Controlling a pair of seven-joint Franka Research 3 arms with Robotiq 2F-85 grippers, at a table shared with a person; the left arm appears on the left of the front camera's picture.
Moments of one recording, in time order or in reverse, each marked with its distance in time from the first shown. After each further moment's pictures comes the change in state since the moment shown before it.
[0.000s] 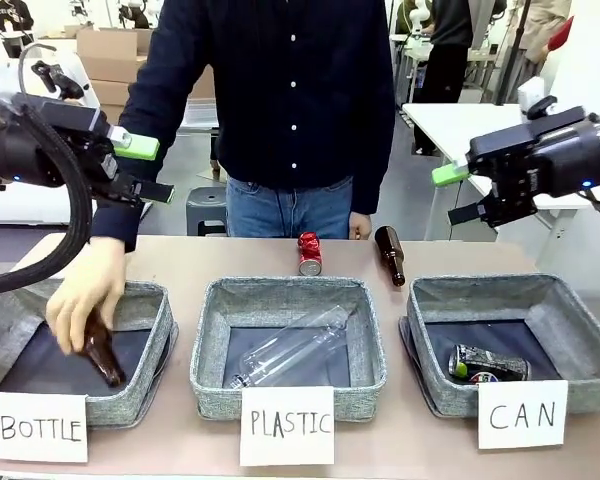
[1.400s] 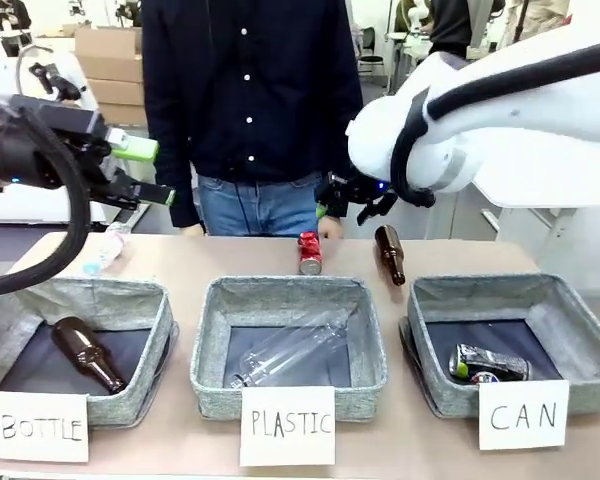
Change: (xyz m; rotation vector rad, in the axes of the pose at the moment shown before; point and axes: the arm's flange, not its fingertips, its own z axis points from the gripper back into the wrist) left arm -0.002 0.001 0.000 0.003 0.000 0.003; right arm 0.162 -0.048 -0.241 -0.627 0.017 0.026
